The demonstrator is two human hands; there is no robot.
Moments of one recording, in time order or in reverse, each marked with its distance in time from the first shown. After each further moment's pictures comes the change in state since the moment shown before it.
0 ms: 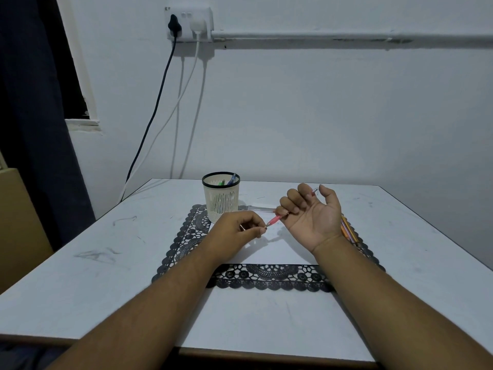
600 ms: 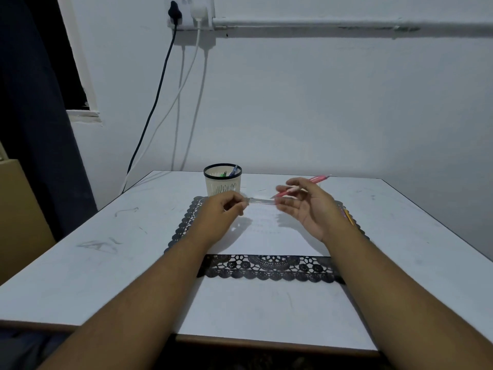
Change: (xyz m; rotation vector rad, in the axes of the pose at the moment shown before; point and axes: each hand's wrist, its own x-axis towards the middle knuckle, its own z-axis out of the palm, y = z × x) left_hand 0.004 -0.006 -0.023 0.020 0.223 -0.087; right_hand 0.007 -0.012 0.002 -0.529 0.230 0.029
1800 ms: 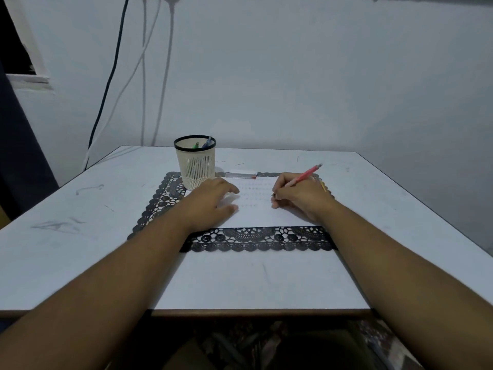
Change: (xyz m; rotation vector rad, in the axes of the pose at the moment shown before) left_hand 0.000 -0.019 0.020 0.562 -0.392 0.191; right_hand -0.009 0.010 -0.055 -0.583 -0.037 0.071
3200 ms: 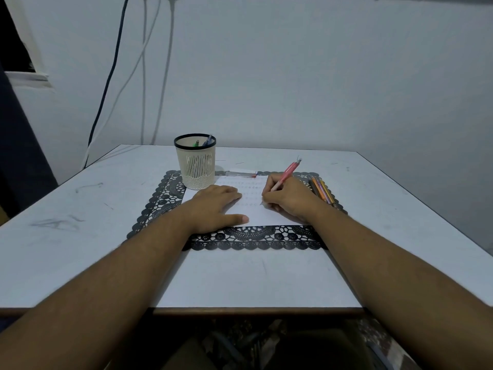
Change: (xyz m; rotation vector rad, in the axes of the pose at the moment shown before) left_hand 0.000 0.010 0.002 0.150 -0.255 -0.082; right_hand -0.002 -0.001 0.023 -0.211 -0.052 -0.064
